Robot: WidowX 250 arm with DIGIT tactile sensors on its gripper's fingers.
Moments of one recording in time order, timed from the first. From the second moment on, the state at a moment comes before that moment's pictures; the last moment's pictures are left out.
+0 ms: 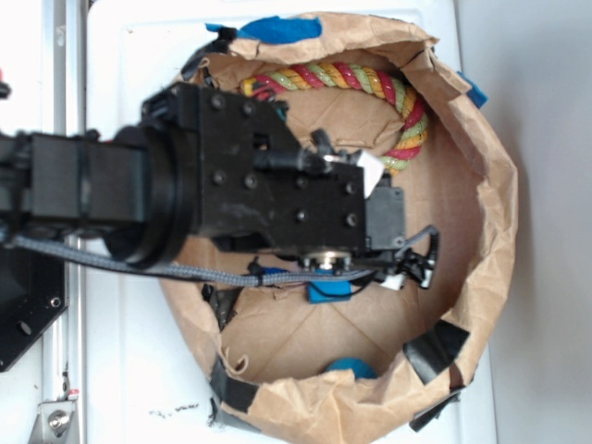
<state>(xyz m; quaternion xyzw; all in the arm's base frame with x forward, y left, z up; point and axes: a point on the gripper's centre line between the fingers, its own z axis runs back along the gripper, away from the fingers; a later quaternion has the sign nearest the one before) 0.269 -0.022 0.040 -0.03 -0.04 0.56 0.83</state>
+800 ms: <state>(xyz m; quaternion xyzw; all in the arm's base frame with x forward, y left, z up) 0.291 -0.034 0.012 -0.04 -0.04 0.58 0.81</state>
